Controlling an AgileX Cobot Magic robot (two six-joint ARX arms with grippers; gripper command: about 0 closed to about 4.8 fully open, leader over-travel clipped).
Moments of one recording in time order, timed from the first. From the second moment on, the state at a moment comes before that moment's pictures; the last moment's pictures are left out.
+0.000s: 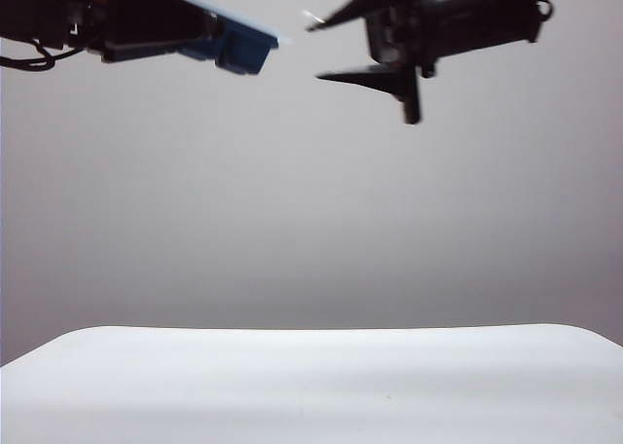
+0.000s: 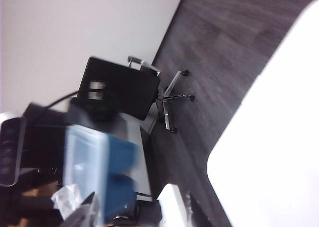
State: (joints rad) left arm -0.26 1.19 0.59 0.59 0.82 0.26; right arm 0.29 1.80 1.48 -0.25 -1.22 0.56
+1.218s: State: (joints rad) left arm -0.26 1.19 0.59 0.52 0.74 0.30; right arm 0.42 1.80 1.48 -0.38 -1.24 0.54
